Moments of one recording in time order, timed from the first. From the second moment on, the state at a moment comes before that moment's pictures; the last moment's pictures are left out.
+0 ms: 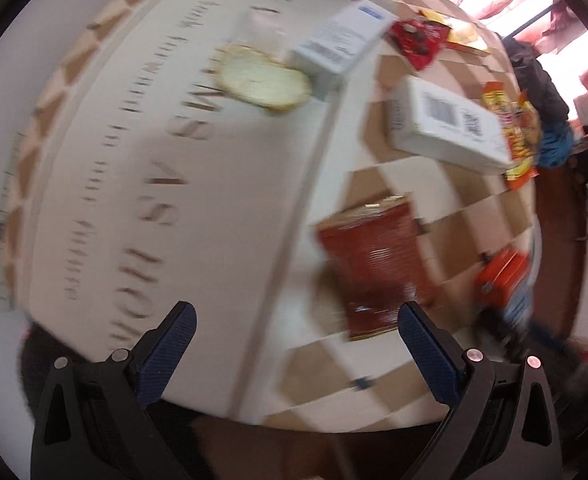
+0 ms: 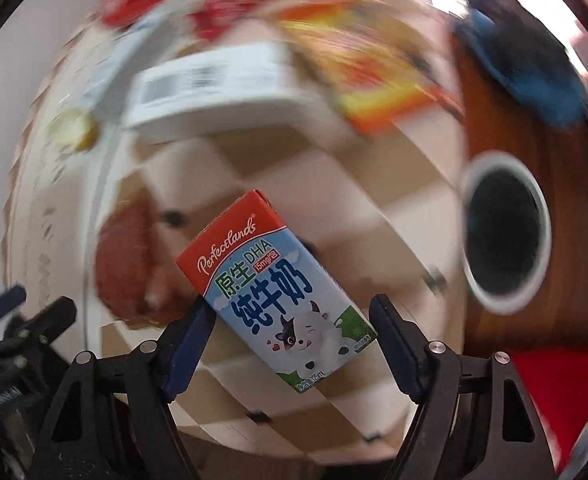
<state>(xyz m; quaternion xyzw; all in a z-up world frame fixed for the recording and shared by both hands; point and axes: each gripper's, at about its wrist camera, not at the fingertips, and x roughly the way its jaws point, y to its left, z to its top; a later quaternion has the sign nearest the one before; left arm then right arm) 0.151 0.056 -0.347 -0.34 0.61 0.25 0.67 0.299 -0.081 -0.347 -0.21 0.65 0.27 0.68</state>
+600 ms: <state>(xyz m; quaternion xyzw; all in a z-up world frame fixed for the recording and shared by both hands) 0.158 0.021 -0.382 -0.23 0.64 0.25 0.69 0.299 -0.131 -0.329 -0.16 0.63 0.30 0.69</state>
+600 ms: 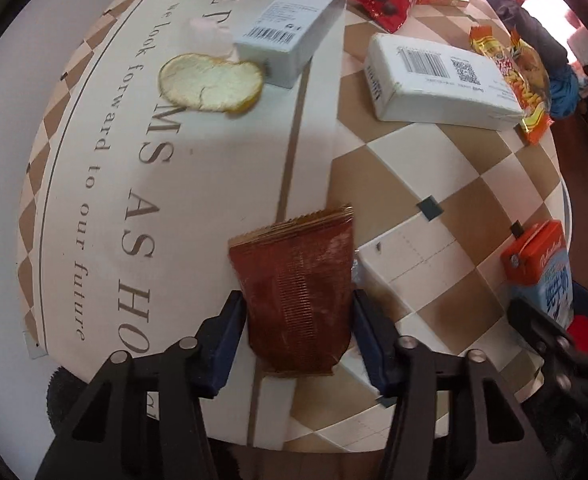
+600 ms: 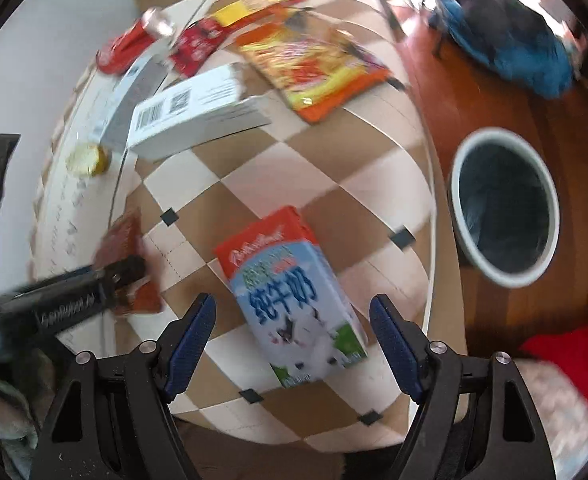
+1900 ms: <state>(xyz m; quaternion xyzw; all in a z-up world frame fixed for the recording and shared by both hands) 0.317 -0.149 -0.193 -0.09 0.50 0.11 0.86 0.357 -0.305 -0.198 0.04 0.52 0.22 0.82</state>
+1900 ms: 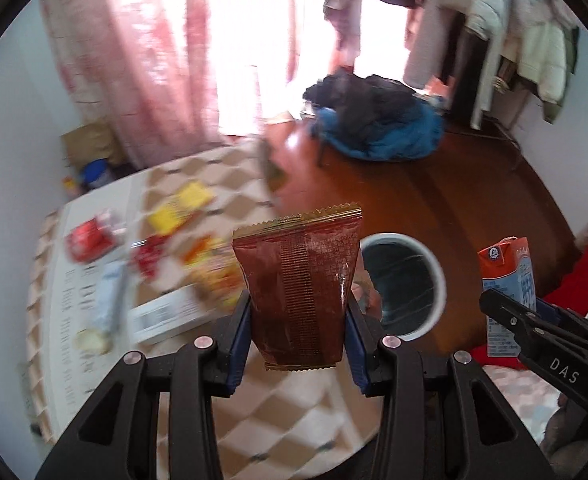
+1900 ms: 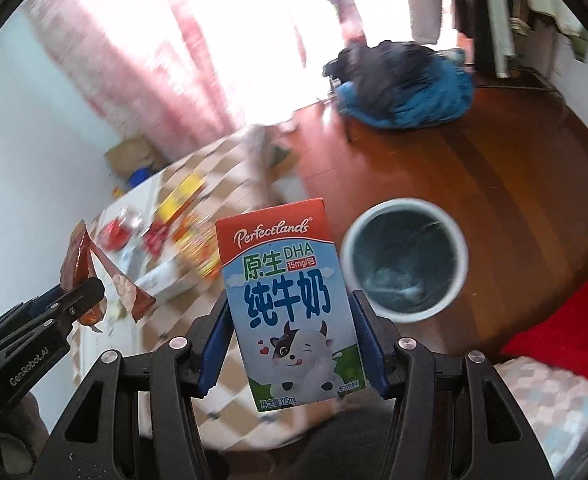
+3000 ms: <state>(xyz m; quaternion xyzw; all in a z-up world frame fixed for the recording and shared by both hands) 0.495 -0.219 -0.408 -0.11 0.65 0.06 0.75 0.559 -0.417 -0.465 0.06 0.65 0.12 0.74</state>
